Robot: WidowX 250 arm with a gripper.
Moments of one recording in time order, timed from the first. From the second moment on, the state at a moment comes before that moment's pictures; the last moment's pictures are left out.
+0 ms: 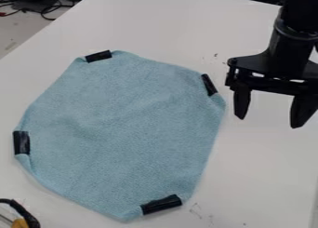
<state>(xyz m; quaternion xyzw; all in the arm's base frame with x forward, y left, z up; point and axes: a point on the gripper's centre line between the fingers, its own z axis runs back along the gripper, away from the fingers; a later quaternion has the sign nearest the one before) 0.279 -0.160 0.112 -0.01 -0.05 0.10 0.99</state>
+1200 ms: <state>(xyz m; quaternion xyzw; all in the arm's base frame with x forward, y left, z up) 0.184 -0.054 0.061 -0.09 0.10 -0.44 0.89</state>
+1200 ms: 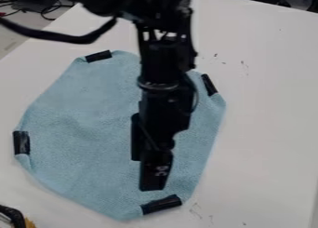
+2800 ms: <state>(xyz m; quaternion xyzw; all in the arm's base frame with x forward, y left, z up) 0.152 -0.030 -0.002 0.01 -0.07 -0.57 0.82</state>
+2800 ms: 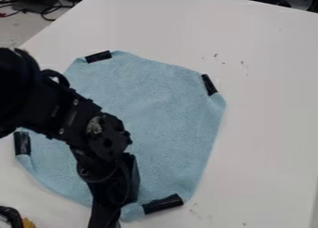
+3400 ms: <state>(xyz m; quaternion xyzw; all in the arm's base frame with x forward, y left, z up) 0.166 -0.033 0.000 0.02 -0.05 -0.59 0.81</state>
